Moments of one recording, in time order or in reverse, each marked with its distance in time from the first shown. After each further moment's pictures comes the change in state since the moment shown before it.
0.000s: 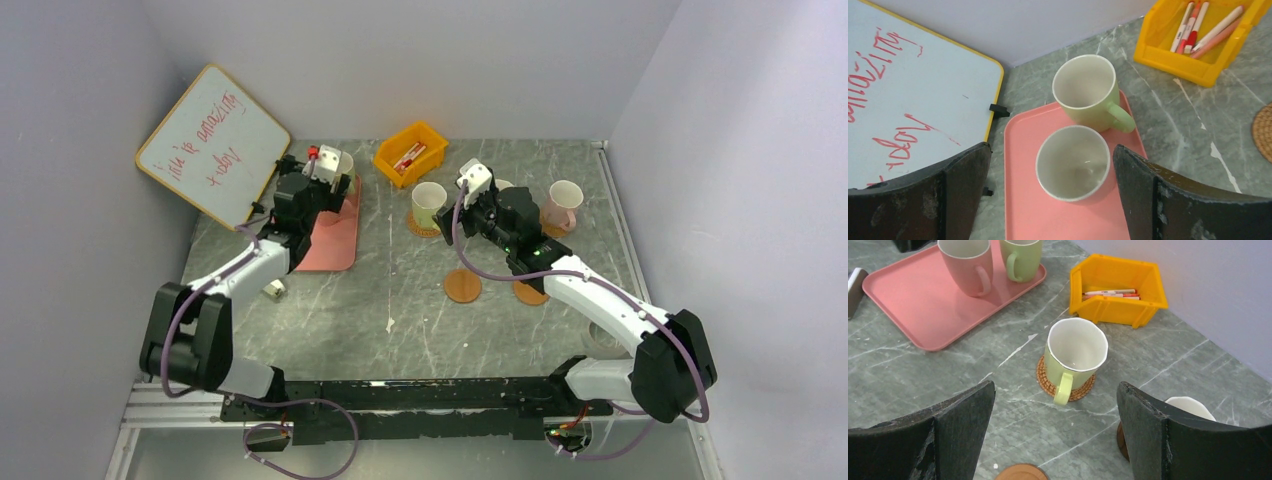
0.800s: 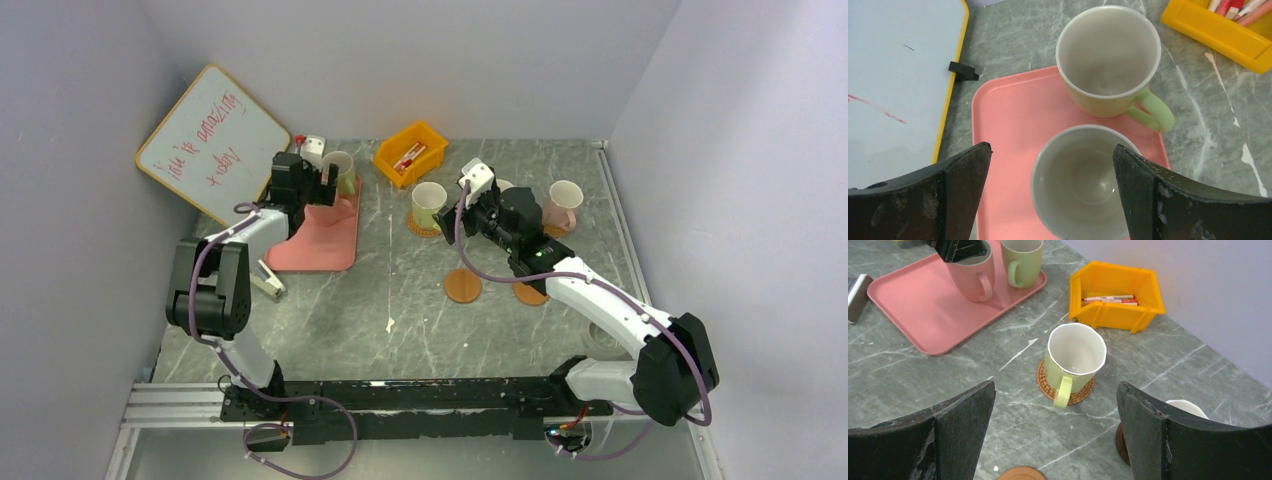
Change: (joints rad) left arm 0.143 0.319 0.256 -0.195 0.128 -0.142; right arm 0.000 -0.017 -0.003 0.007 -0.006 0.000
